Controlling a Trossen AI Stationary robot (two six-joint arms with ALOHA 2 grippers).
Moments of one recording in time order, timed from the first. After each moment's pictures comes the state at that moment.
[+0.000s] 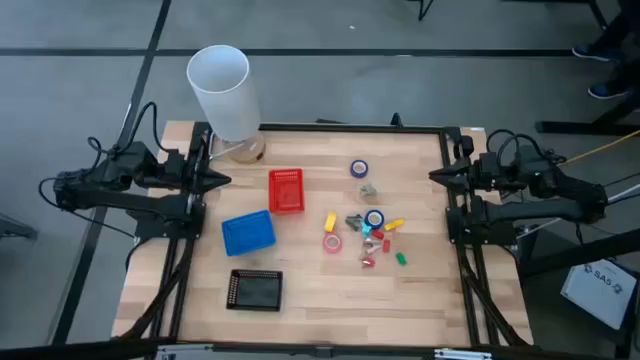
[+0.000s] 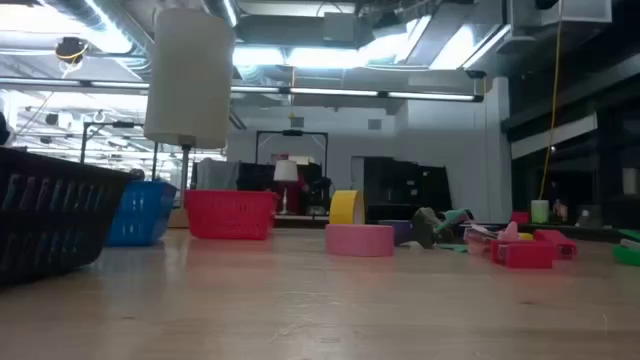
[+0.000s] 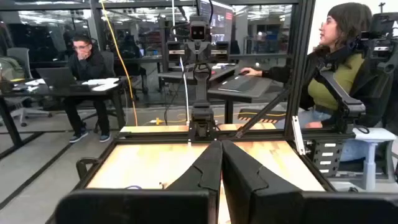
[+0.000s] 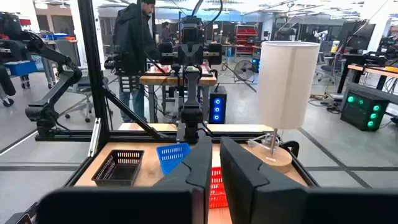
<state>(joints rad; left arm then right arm) 0.00 0.39 0.78 -0.39 -0.01 0.00 0.00 0.39 0.79 -0.39 0.00 -0.01</state>
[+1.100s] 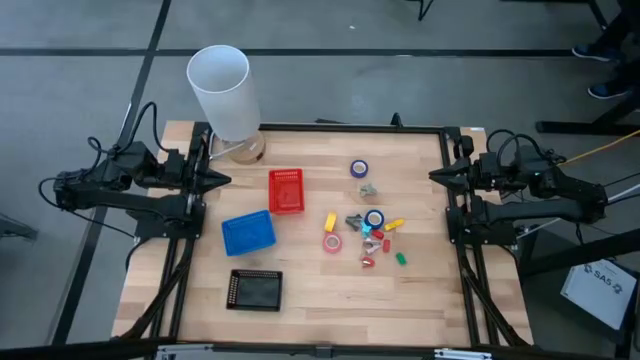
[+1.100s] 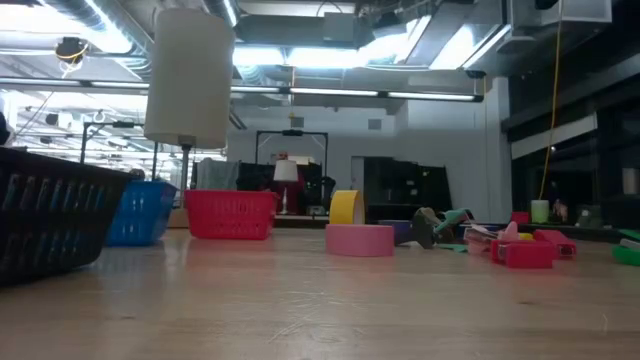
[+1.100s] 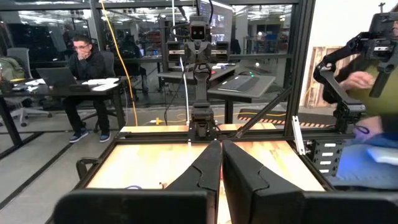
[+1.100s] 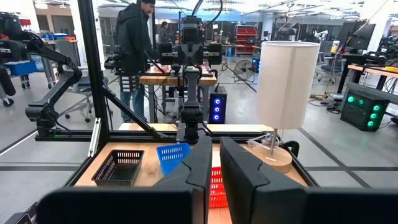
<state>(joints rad) 0.00 0.39 0.78 -0.39 -0.01 0.00 0.00 0.39 0.79 -0.39 0.00 -0.01</state>
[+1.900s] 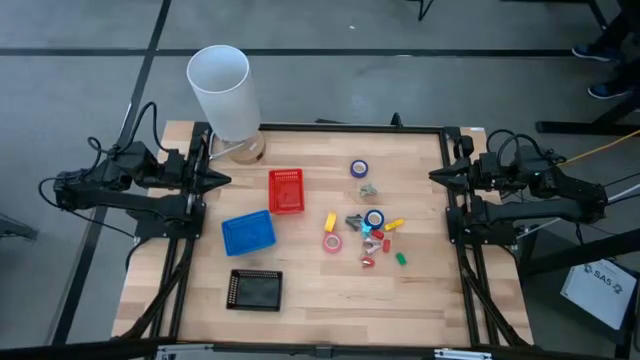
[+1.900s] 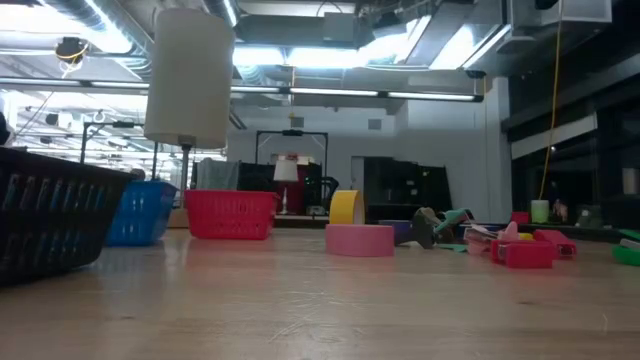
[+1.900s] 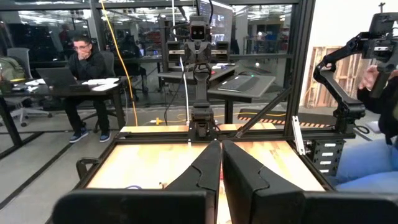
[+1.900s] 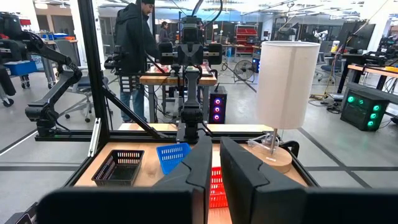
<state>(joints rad) 0.00 0.39 0.78 -0.39 -0.01 0.00 0.00 0.39 0.79 -0.39 0.00 -0.01</state>
